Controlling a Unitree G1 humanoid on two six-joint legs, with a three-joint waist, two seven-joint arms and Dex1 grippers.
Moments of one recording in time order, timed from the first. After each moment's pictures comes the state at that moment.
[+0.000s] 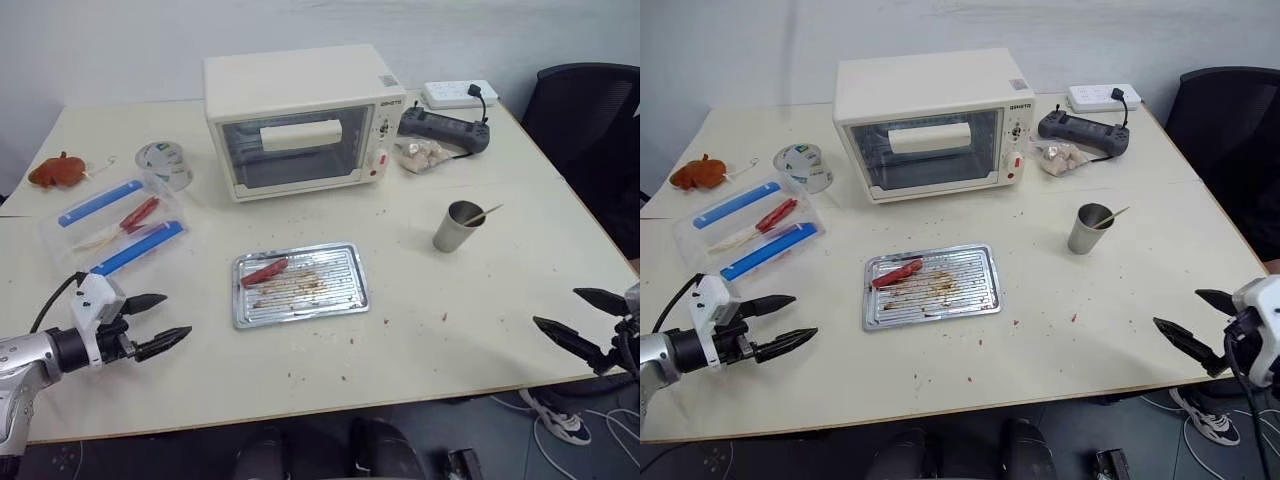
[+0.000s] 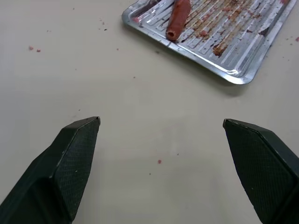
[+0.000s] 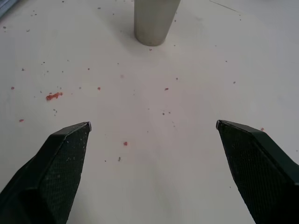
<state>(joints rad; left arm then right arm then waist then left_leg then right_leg) 0.11 0.84 0.41 -0.11 -0.48 0.38 -0.98 0.29 -0.85 -0.68 -0.30 0.52 0.48 0.91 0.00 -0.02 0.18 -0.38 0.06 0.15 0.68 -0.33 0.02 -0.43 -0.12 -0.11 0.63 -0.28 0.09</state>
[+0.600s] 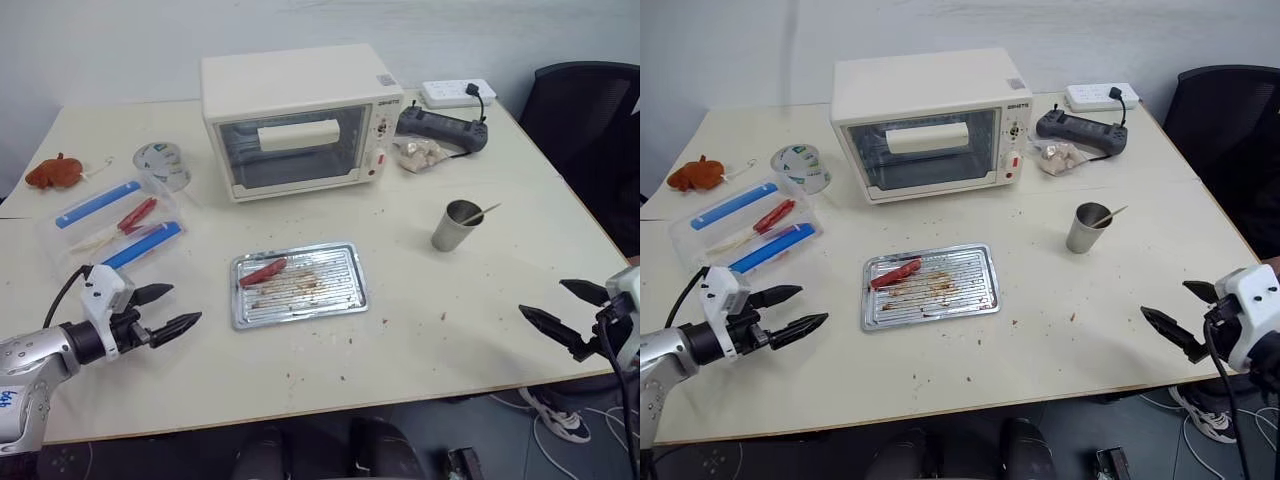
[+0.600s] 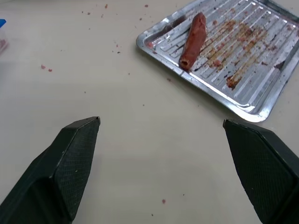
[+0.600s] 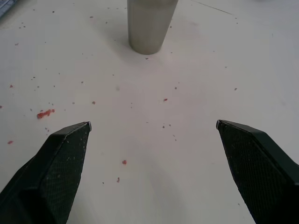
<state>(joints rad) 0.05 0.78 0.41 -0.17 -0.51 0.49 -0.86 0.23 -0.82 -0.63 -0.35 0.52 0.55 0.79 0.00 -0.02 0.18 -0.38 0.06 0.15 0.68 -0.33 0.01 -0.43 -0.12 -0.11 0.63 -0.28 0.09</state>
